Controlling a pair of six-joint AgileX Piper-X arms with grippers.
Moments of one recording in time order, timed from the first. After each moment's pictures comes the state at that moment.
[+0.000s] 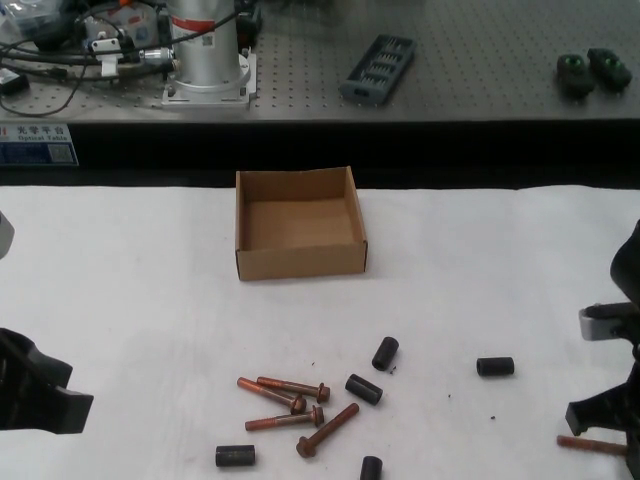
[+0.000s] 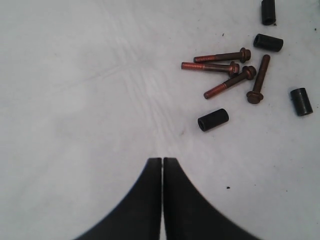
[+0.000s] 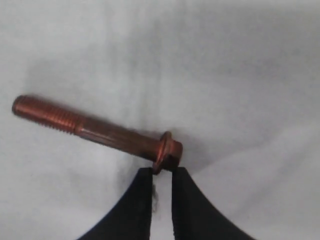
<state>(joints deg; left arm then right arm) -15.5 48.8 -41.4 49.5 10.8 2.5 15.2 93.7 -48.8 56.9 4.5 7.2</state>
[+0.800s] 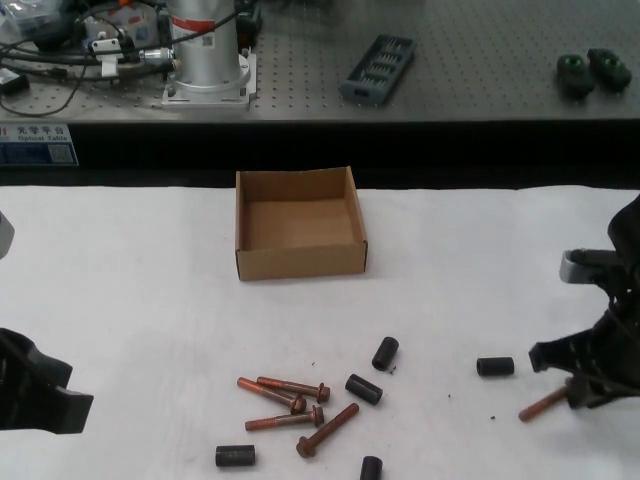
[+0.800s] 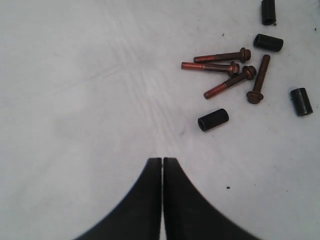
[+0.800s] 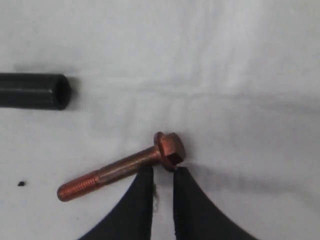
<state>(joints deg) -15.5 48.8 -41.4 49.5 10.8 2.5 15.1 94.5 -48.8 38.5 -6.5 7.4</state>
